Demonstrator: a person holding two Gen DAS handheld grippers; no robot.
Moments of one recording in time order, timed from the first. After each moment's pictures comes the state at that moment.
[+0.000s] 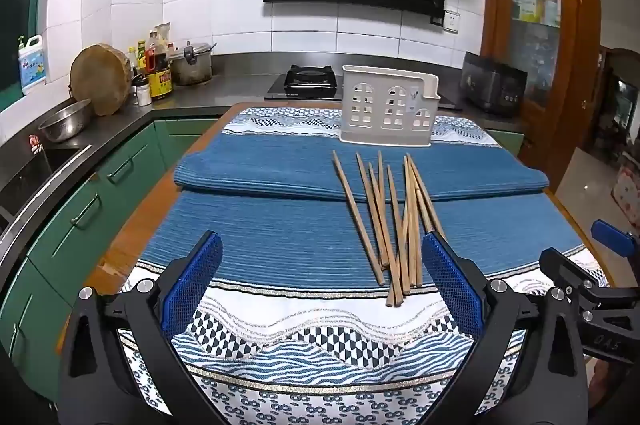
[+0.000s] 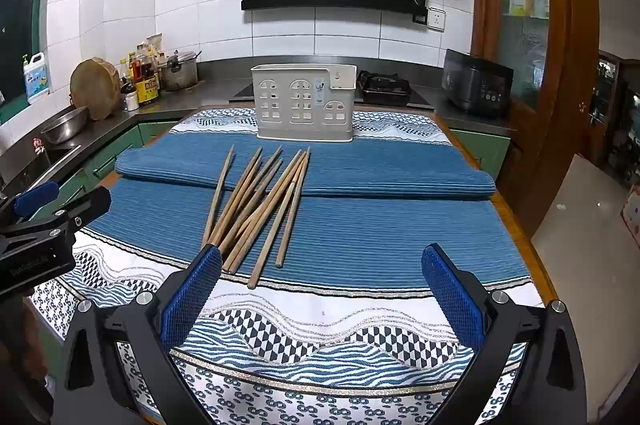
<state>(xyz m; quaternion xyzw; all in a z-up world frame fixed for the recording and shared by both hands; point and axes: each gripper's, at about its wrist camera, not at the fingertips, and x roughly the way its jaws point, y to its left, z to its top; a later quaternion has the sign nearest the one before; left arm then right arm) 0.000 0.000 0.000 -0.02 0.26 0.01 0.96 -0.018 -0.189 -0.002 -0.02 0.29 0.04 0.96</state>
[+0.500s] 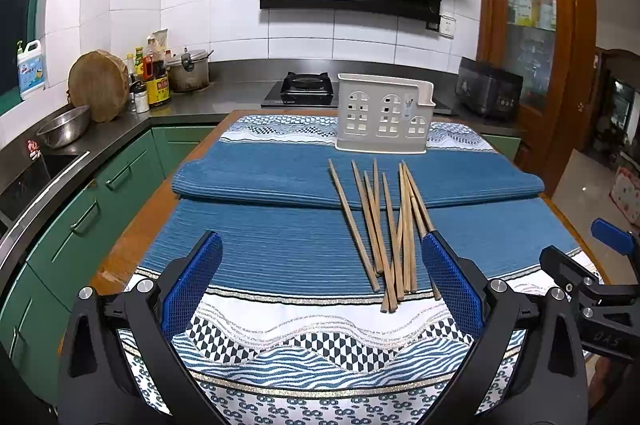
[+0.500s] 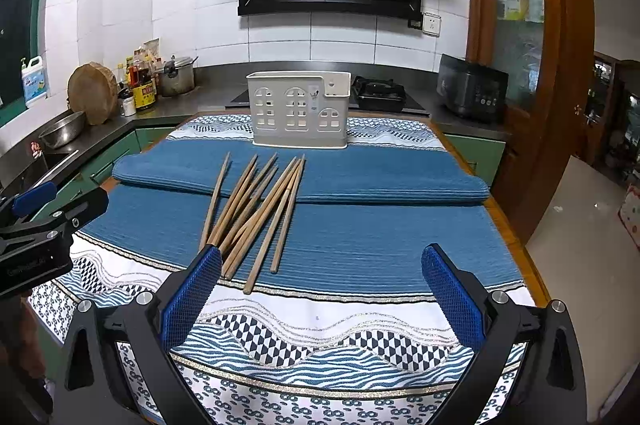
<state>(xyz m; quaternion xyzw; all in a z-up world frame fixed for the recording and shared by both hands) -0.004 -0.001 0.009 -0.02 0.26 0.00 0.97 -0.022 -0.196 0.006 -0.02 0.28 0.03 0.96</state>
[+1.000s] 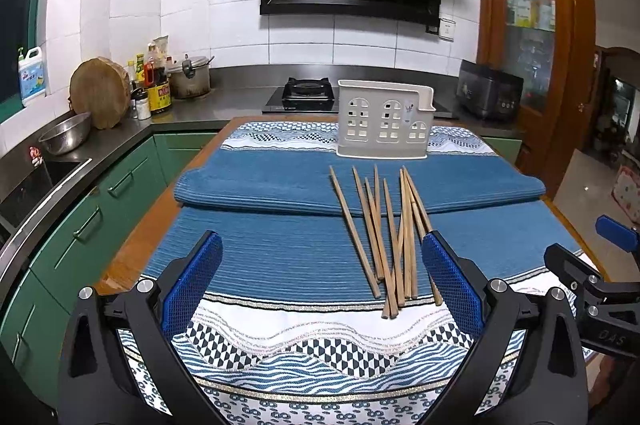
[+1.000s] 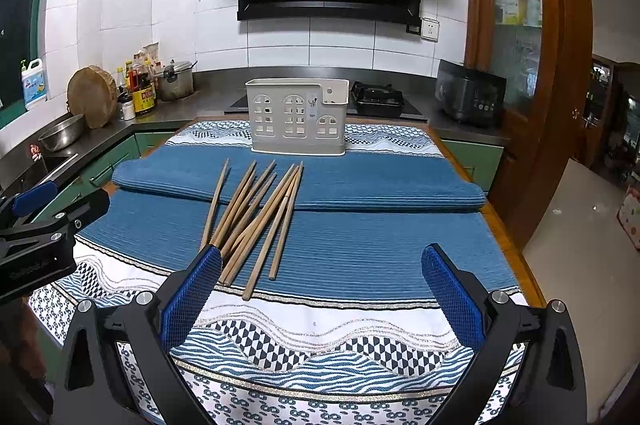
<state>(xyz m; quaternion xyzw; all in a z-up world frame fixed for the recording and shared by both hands) -0.003 -0.001 0.009 -0.03 0.25 0.00 0.97 -0.024 -0.200 0.012 -0.02 0.28 0.03 0.96</state>
